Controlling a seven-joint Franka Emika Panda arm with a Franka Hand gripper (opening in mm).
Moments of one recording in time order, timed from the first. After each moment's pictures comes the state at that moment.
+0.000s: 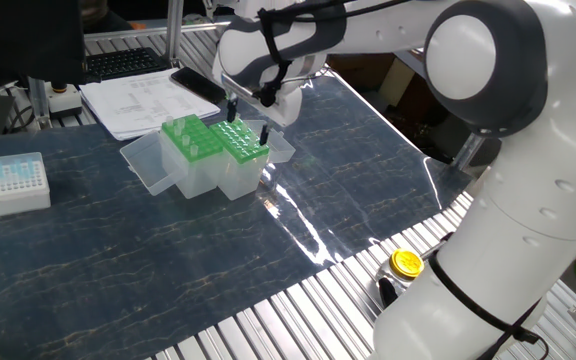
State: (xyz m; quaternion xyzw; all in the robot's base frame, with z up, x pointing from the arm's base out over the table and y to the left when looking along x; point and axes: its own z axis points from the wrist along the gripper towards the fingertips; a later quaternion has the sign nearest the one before) arm 0.558 -0.036 0.225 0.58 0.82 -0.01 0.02
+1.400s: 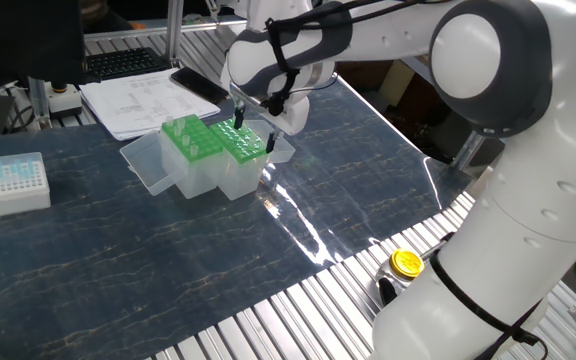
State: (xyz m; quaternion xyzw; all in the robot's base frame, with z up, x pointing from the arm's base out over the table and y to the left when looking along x) arm 0.546 -0.047 0.213 0.58 0.81 0.00 0.02
